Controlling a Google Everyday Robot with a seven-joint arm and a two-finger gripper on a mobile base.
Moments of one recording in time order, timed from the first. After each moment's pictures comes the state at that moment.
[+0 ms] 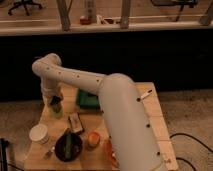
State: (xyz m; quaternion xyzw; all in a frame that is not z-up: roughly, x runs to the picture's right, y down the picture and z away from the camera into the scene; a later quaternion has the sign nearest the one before) arm -0.292 0.075 0.809 -0.07 -0.39 -0.82 0.41
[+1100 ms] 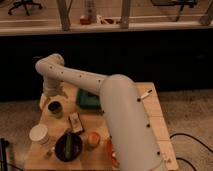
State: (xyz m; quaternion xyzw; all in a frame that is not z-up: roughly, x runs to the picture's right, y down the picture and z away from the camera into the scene) arm -0.290 0.077 0.814 -0.08 -0.40 -0.81 0.42
